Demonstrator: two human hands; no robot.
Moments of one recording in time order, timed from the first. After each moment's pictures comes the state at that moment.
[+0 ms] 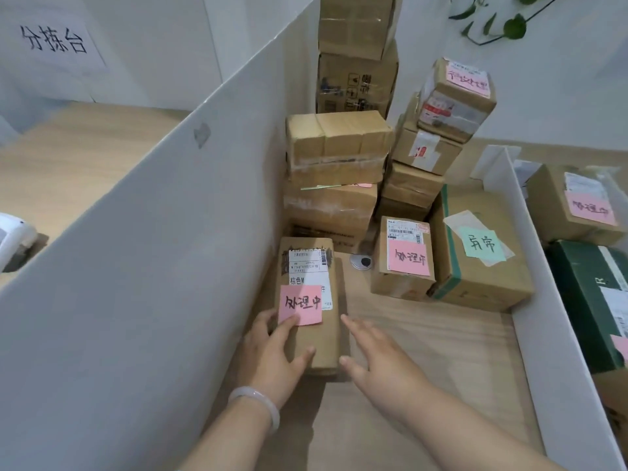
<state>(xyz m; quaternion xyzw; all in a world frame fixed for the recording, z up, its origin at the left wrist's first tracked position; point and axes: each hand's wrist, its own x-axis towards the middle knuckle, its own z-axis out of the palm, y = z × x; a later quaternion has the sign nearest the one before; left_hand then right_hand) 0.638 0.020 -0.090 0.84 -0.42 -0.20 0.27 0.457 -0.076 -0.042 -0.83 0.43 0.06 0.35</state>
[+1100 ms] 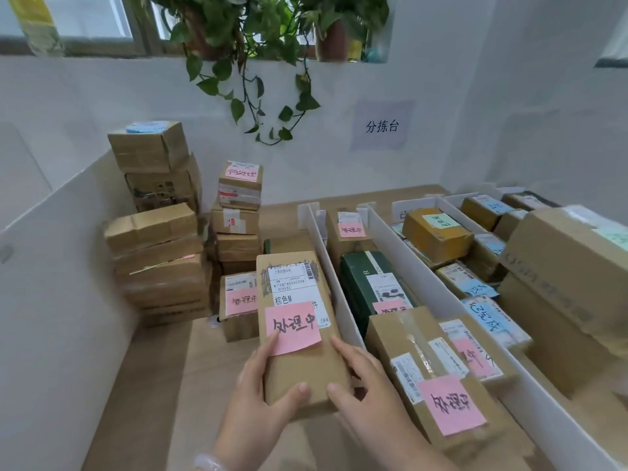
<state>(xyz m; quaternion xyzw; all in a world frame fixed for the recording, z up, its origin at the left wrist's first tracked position) 0.421 0.025 0.042 0.59 -0.51 -0.40 0.48 0.236 0.007 0.058 -0.62 0.54 -0.34 0.45</state>
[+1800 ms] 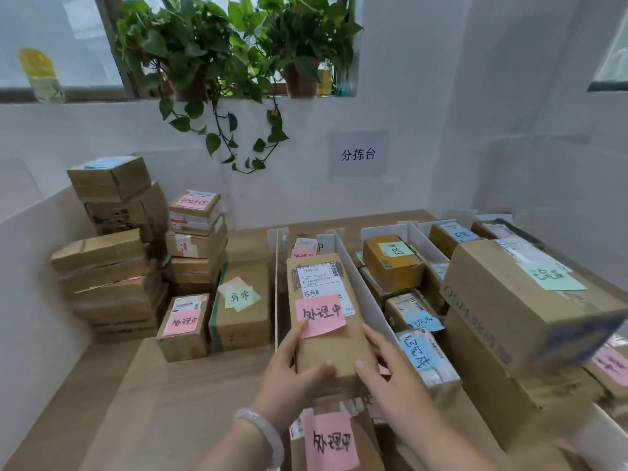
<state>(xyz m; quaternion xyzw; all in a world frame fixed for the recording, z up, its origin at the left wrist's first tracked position) 0.188 -0.041 0.099 0.56 -0.45 -0.50 0.49 0.008 -0.059 0.090 -0.61 0.54 -0.36 0.46</state>
